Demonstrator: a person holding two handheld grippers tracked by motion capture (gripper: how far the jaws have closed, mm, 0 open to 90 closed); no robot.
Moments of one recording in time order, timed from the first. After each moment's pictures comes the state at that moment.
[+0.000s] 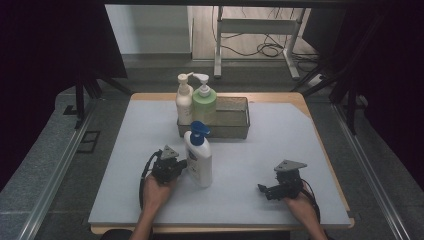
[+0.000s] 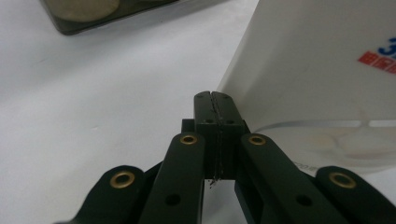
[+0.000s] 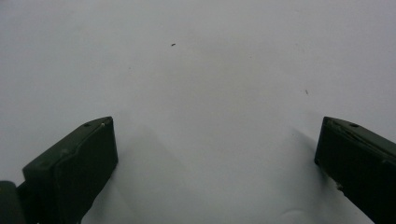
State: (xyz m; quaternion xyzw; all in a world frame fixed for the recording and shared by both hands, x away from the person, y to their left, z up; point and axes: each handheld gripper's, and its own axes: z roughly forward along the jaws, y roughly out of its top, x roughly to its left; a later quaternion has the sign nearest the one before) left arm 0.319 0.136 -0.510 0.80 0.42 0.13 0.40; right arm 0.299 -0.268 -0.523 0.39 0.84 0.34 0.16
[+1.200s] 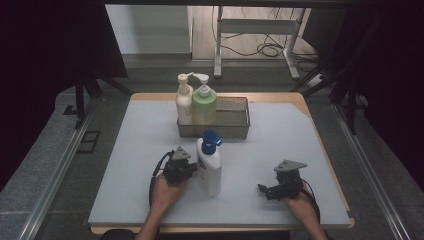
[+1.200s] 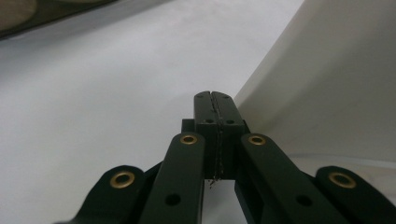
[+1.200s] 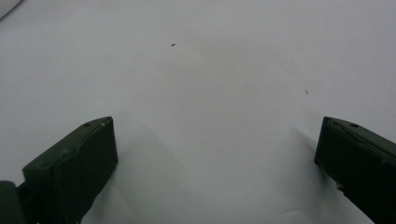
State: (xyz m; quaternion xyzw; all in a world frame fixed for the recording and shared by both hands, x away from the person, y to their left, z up) left arm 0.321 0.106 -0.513 0.82 0.39 0.09 0.41; right arm 0.299 -0.268 -0.523 0.39 0.84 0.34 0.15
